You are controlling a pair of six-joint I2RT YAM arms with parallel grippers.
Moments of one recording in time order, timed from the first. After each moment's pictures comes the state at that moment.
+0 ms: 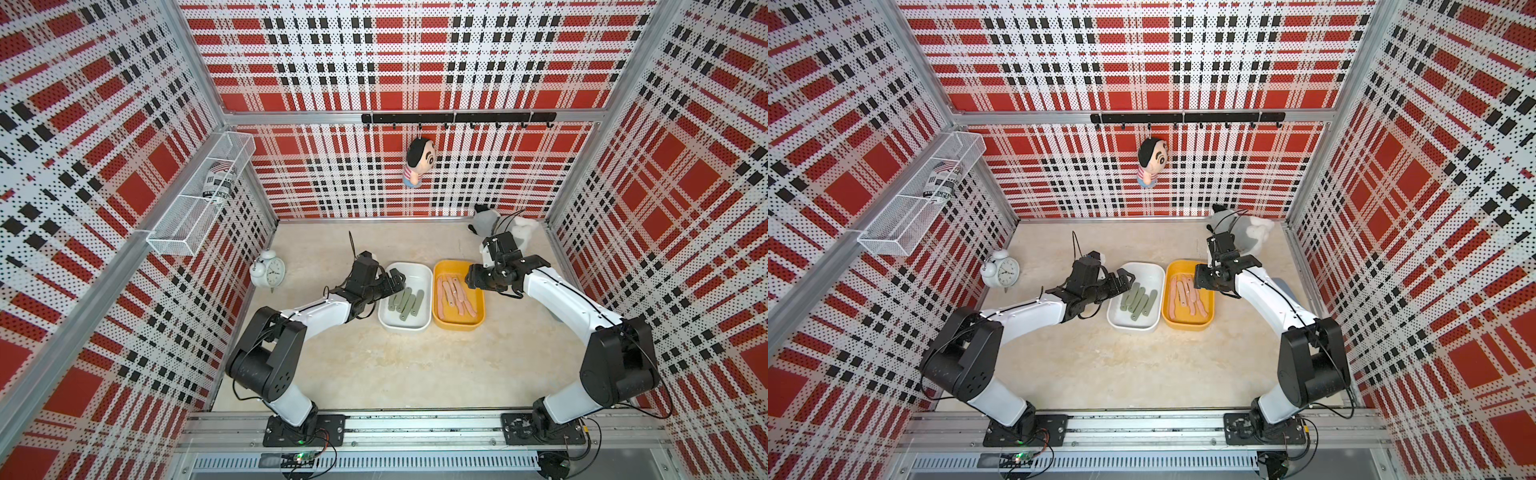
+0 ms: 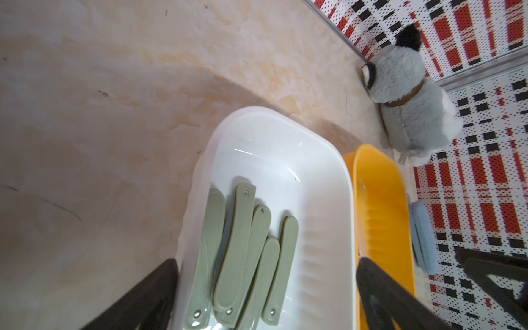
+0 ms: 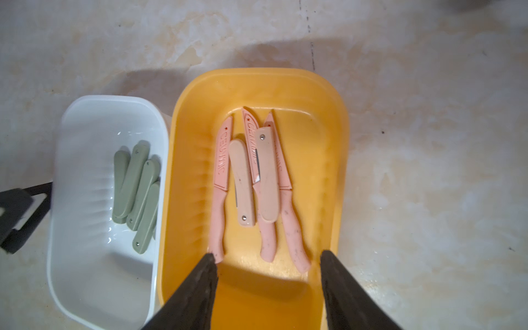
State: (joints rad) left arm -0.47 1.60 0.86 0.10 0.14 -0.79; right arm 0.28 1.54 1.19 -0.66 -0.08 0.37
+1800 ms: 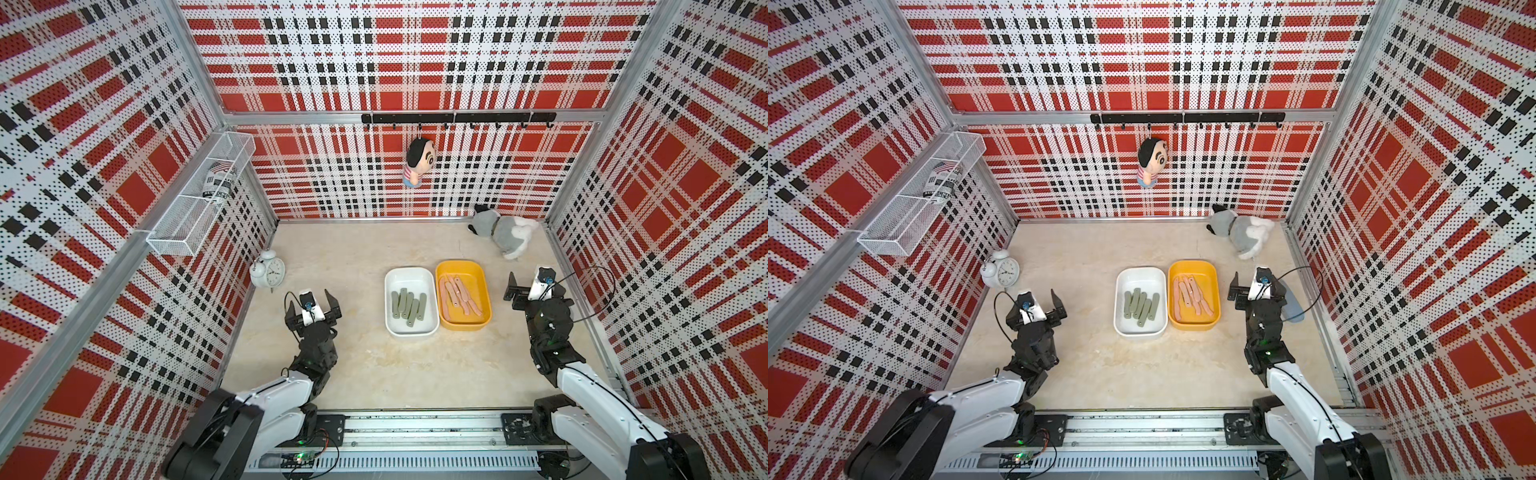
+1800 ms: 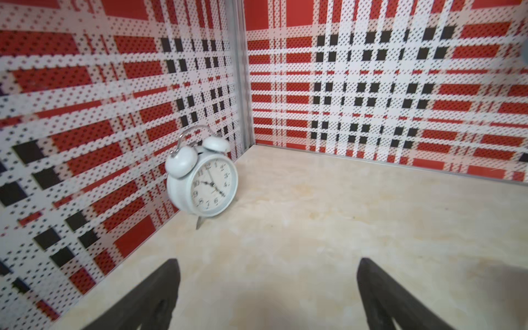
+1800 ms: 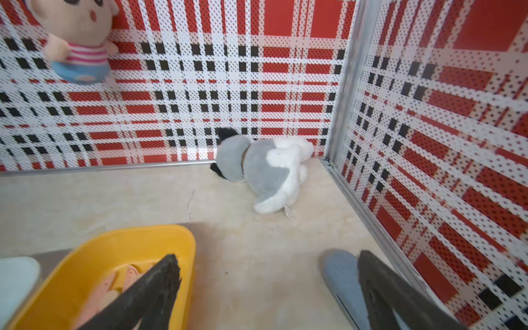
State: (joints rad) left arm -0.39 1.19 0.02 1.10 -0.84 0.00; right arm 0.18 0.90 0.24 0.61 0.38 -0.03
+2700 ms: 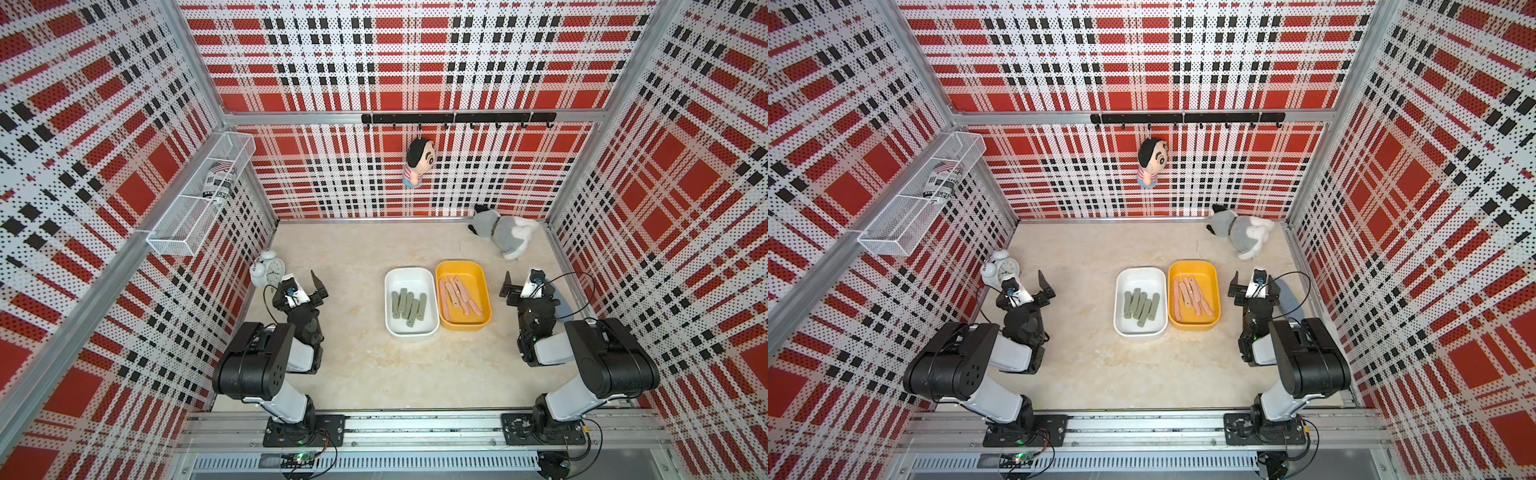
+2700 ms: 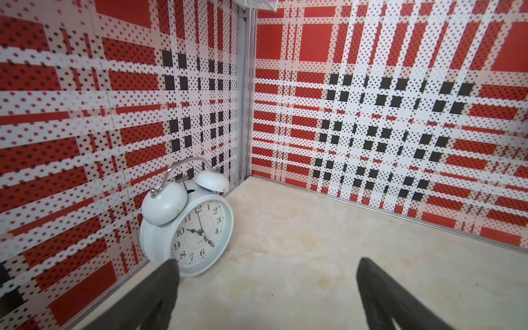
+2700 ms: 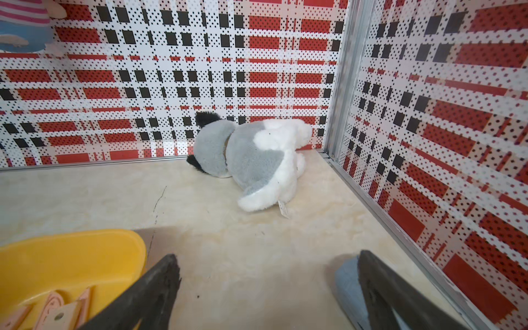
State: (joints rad) left arm -0.05 1.59 0.20 1.48 -0.43 -0.07; right arm 0.07 1.58 0.27 1.27 0.27 -0.01
